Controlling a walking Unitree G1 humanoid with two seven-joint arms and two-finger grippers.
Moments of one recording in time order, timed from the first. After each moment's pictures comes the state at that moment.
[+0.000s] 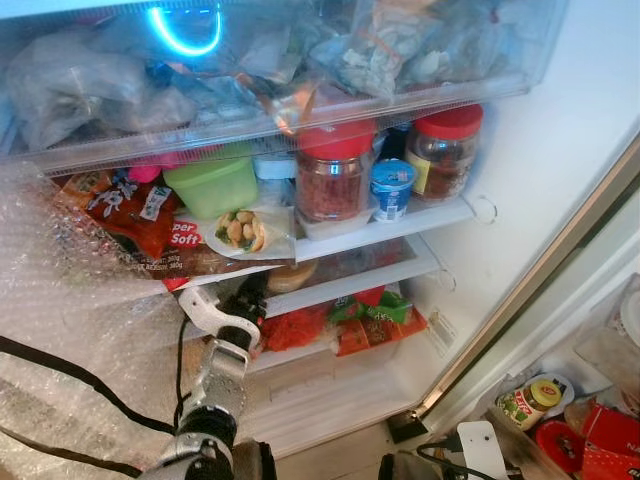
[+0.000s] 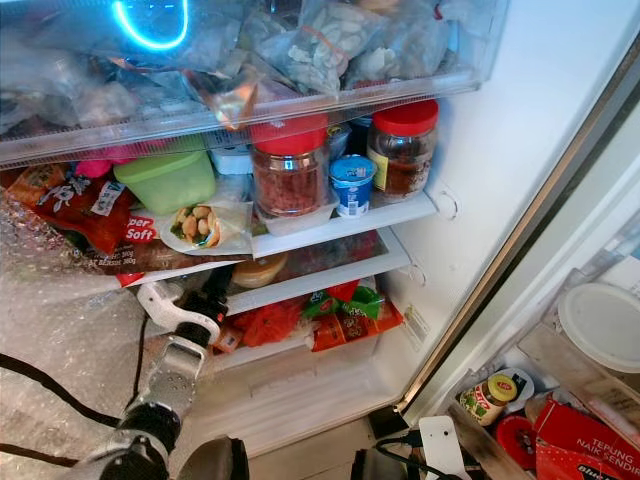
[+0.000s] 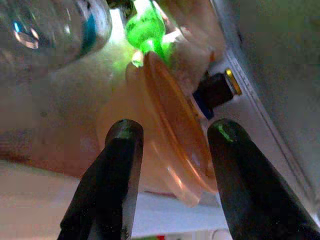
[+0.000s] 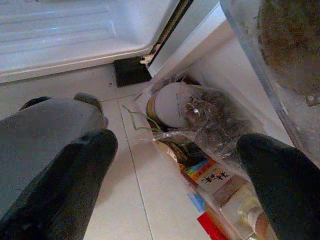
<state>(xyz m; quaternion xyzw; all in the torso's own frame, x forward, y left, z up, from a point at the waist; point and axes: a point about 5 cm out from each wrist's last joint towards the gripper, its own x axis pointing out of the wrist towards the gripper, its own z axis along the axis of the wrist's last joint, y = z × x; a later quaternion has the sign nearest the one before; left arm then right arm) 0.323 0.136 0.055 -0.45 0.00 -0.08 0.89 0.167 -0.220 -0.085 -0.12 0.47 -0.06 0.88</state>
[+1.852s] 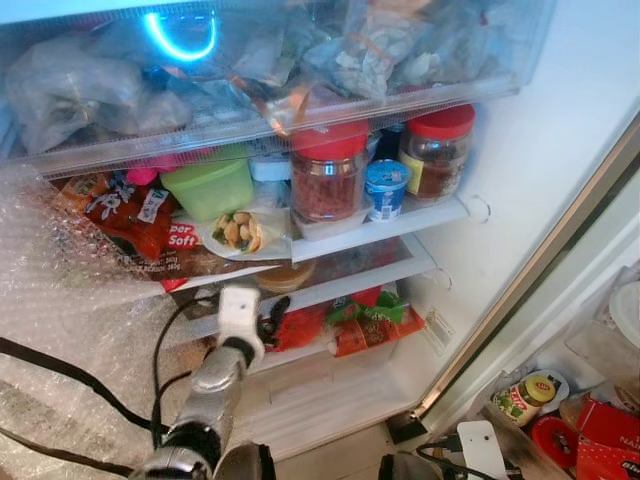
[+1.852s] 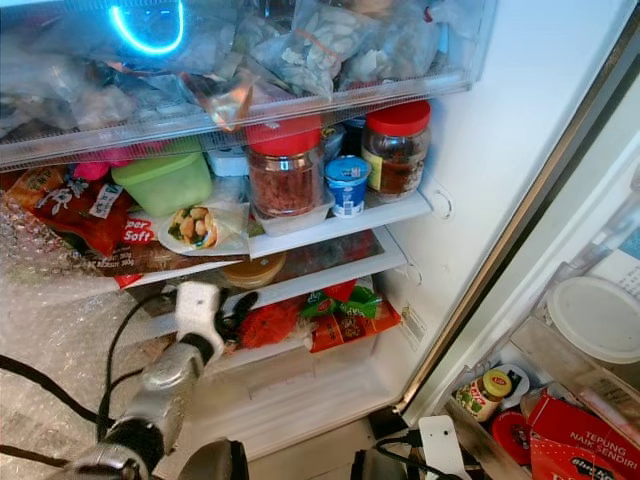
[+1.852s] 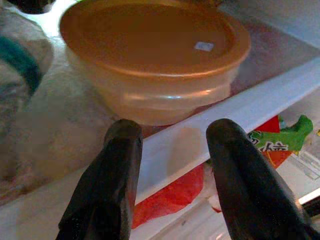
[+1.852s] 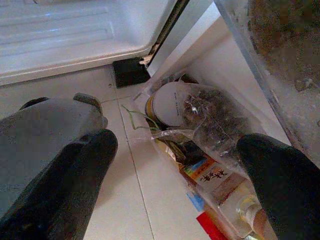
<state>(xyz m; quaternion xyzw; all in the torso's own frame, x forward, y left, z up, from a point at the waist) 0.319 0.123 0.045 -0.01 0.08 -0.14 0.99 0.168 -0.220 -0.085 -0.12 0.46 -0.06 0.88</state>
